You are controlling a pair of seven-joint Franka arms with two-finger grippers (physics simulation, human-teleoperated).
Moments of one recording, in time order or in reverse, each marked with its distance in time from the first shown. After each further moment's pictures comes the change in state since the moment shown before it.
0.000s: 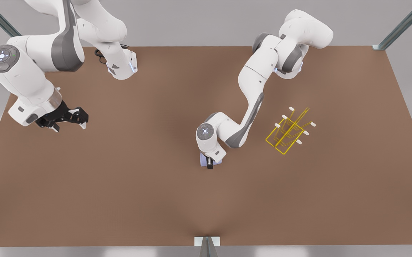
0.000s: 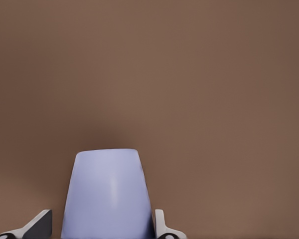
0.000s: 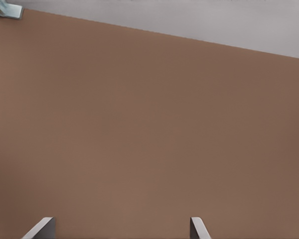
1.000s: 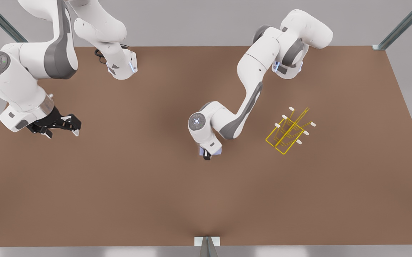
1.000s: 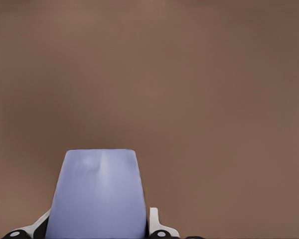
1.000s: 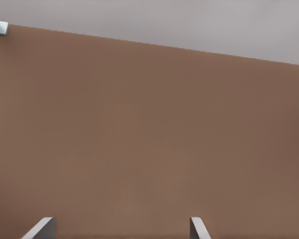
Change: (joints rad) left arm -0.041 -0.107 -0.005 0.012 0.072 -0.230 0.031; right arm -0.092 0.032 0.042 0.002 -0.004 0.059 -0.001
